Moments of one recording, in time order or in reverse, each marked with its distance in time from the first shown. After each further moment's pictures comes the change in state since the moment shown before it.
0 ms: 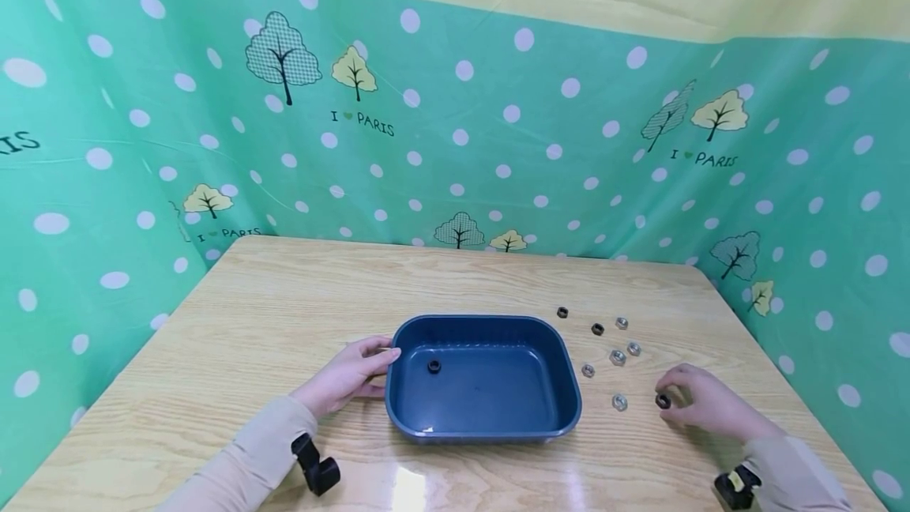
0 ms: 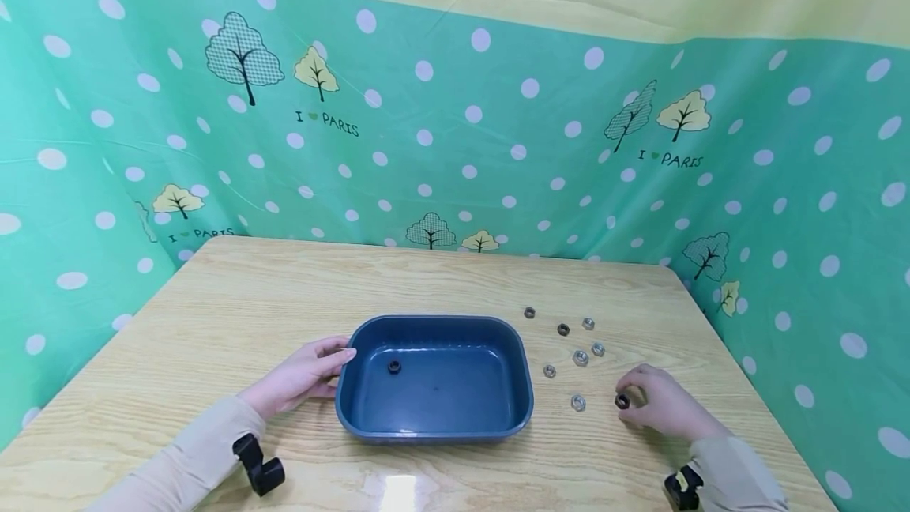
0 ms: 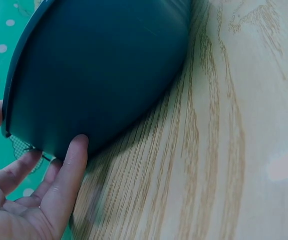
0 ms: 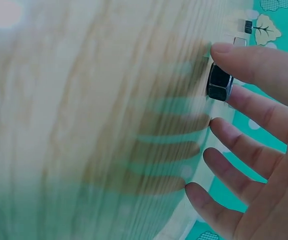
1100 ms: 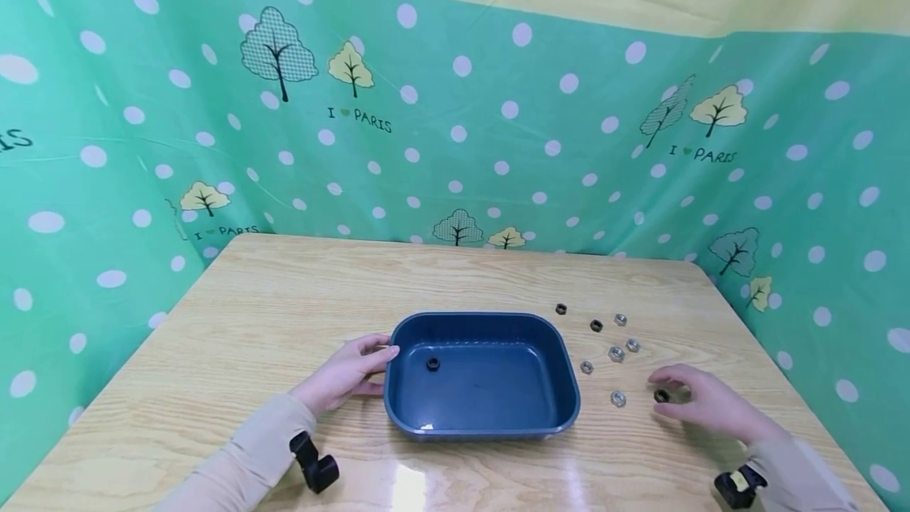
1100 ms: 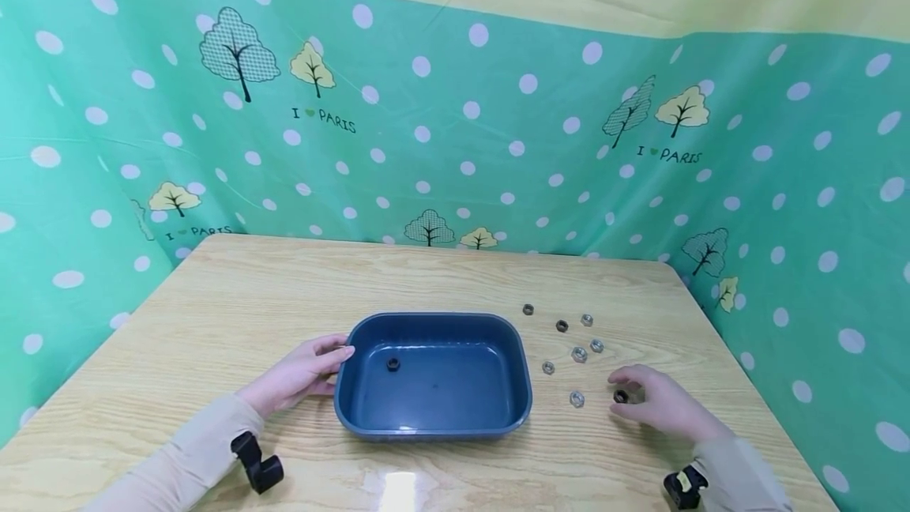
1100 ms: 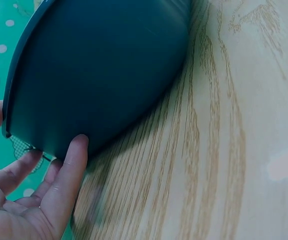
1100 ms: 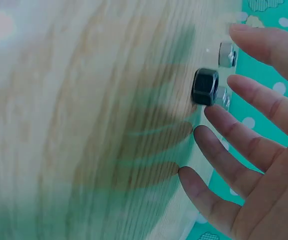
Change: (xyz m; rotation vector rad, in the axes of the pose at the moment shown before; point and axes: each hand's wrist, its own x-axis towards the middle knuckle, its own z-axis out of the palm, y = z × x) left_hand 0.001 0.000 0.000 0.002 -0.003 0.003; right_hand -0.008 -0.014 -0.006 0.115 -0.006 0.011
